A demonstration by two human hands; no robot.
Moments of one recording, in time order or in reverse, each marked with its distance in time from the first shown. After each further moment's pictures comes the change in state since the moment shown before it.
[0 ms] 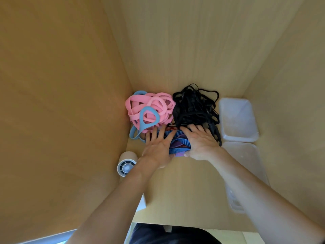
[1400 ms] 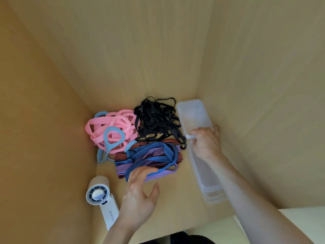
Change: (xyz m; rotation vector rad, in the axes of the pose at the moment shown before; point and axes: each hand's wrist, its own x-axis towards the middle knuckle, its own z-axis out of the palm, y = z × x) left_hand -0.106 0.051 -0.017 -0.799 0.290 0.122; right_hand -0.073 0.078 -0.013 0.157 0.370 0.490
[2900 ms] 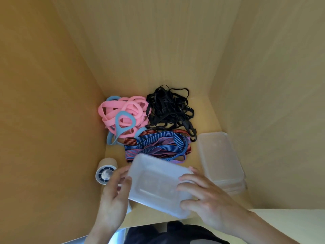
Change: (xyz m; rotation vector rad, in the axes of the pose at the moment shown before) left_hand -0.043 -0.012 -0.054 -0.396 0.151 -0.424; right_hand -0.153 -0.010 0.002 0.217 0.080 -1.065
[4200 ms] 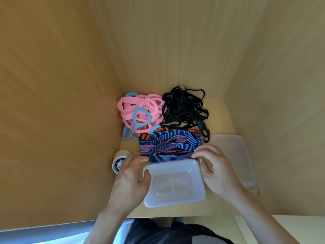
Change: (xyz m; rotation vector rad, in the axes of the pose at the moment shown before) left_hand 0.014 -0.011 -0.006 0.526 0.050 0.299; right_hand 0.047 0.026 -0.001 0.320 0.271 0.577
